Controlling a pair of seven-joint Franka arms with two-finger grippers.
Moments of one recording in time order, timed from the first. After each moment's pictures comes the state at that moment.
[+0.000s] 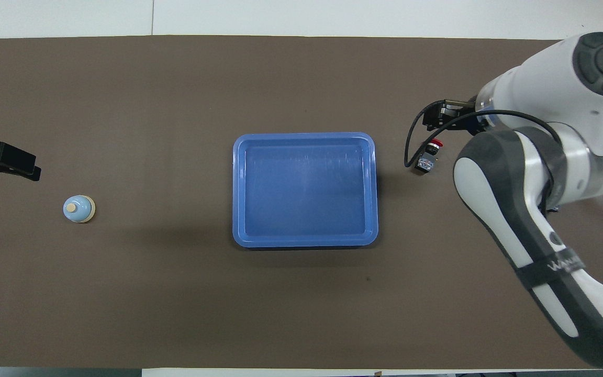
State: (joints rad) left arm -0.06 0.05 0.07 -1.58 -0.01 1.49 0.10; right arm 0.09 0.25 0.09 -1.72 -0.02 2.08 0.43
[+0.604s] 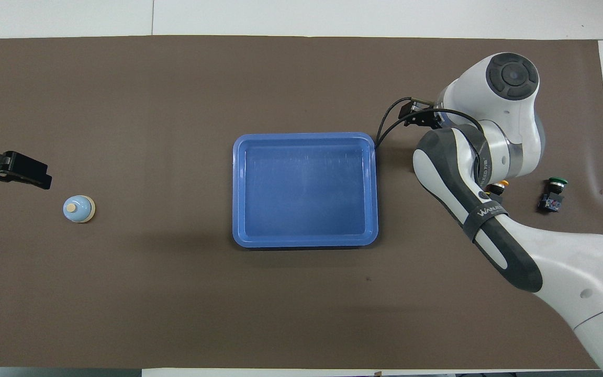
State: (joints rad) left arm -0.06 0.01 0.01 -1.61 -0.01 1.48 0.10; right arm 0.10 0.46 0.07 -1.70 -0.07 2.23 0.57
